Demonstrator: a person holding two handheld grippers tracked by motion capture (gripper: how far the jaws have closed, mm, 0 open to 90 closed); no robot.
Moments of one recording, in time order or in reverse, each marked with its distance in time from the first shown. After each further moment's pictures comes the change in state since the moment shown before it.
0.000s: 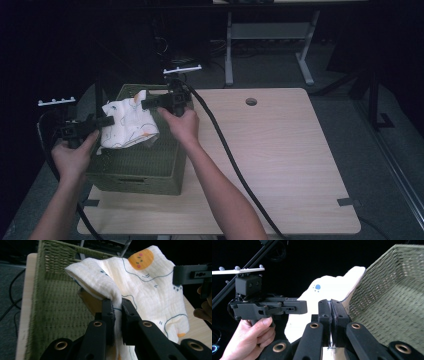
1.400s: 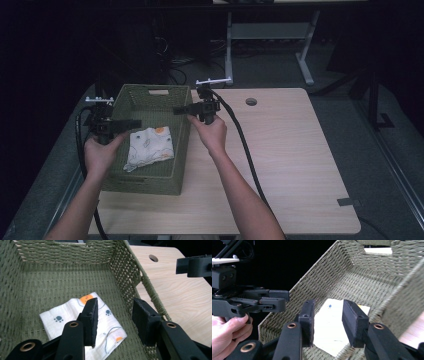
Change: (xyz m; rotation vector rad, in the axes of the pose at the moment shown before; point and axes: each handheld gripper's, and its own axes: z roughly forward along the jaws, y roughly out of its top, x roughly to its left) left arm -0.030 -0.004 0.066 0.143 0.026 0.109; right arm -0.057 -0.036 -0.058 -0.031 -0.184 0.045
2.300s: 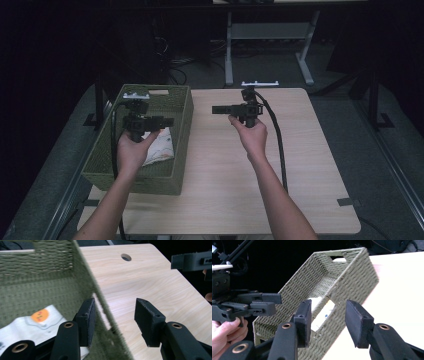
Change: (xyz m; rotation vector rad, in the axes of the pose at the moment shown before) left arm -0.082 0.011 0.037 0.011 -0.082 0.095; right arm -0.045 -0.023 -0.098 -0.094 -0.061 0.048
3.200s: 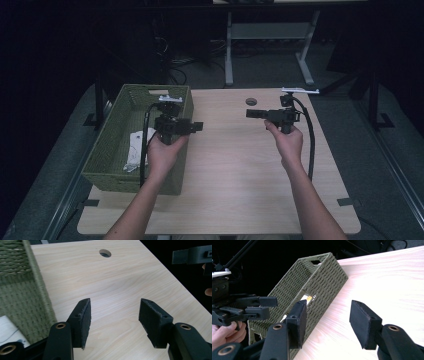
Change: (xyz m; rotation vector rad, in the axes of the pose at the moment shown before) left arm -0.059 0.003 0.041 0.028 -0.054 0.041; right arm -0.049 -0.019 -0.082 -0.056 -0.043 0.061
